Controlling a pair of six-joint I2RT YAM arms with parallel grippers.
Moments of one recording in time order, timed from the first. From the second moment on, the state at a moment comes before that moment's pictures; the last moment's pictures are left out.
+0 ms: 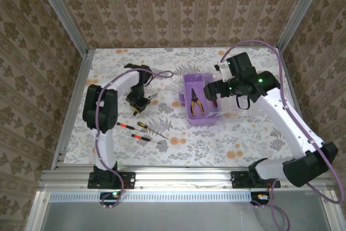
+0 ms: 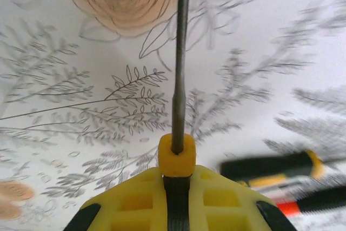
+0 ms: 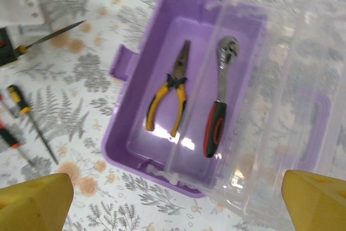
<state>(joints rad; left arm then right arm) -0.40 2.00 1.56 -1.28 -0.03 0.36 0.39 1.30 1.43 -1.02 -0.09 0.05</state>
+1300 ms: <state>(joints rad) -0.85 1.90 2.10 -1.59 0.10 0.52 0.64 1.07 1.06 -0.55 -0.14 -0.71</state>
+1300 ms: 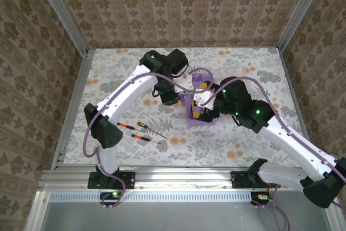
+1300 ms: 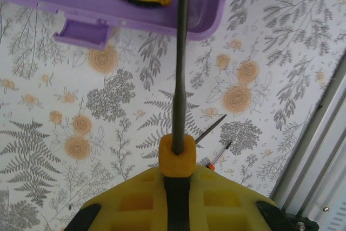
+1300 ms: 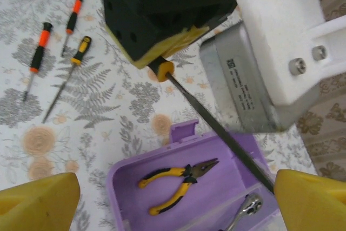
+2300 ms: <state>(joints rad) -0.90 1.94 2.21 -1.69 0.02 0.53 0.64 1.19 1.10 -0.56 -0.12 -0.82</state>
